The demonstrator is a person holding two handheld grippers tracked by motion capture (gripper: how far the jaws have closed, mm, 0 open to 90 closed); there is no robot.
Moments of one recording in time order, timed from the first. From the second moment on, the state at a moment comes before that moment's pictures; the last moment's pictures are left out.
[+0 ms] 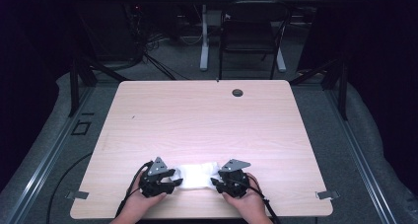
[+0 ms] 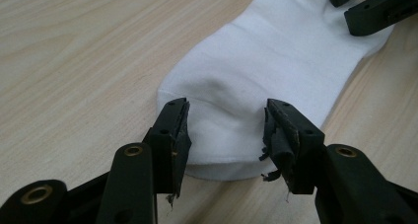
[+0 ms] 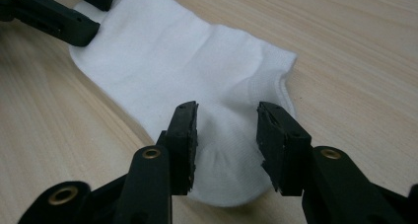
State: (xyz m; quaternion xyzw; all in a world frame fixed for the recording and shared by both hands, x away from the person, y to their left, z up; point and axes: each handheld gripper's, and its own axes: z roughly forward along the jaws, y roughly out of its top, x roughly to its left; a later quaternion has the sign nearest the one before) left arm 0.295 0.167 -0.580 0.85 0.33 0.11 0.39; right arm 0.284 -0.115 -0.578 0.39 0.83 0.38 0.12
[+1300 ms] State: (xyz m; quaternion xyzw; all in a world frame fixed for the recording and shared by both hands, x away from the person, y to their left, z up) left arm 0.299 0.186 -0.559 0.81 0.37 0.12 0.43; right arm 0.285 -0.127 -0.554 0.39 0.81 0.41 0.14
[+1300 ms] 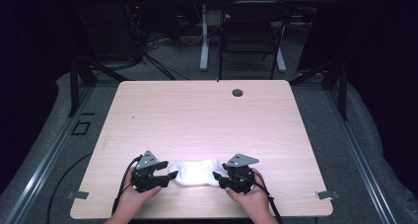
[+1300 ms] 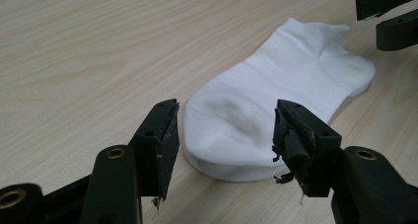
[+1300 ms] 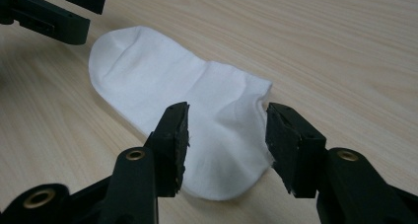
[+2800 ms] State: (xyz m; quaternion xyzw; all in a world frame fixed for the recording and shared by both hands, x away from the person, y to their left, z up) left arm 0.307 0.225 -0.574 0.81 0.42 0.13 0.39; right arm 0.274 -0.174 -0.576 0.45 0.80 0.38 0.15
